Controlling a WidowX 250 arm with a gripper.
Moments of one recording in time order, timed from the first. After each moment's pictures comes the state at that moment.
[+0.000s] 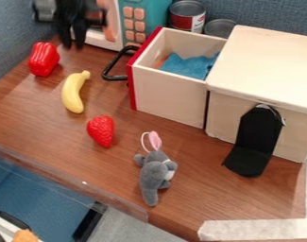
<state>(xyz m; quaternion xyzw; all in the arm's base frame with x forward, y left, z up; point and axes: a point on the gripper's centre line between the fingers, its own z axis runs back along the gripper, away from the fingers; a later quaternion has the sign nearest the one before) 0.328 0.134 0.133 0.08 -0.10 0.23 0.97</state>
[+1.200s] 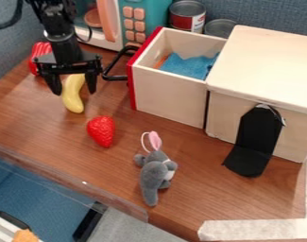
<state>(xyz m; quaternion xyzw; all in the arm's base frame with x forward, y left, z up) 0.310 0.171 0.029 0.04 -0.08 0.27 0.96</state>
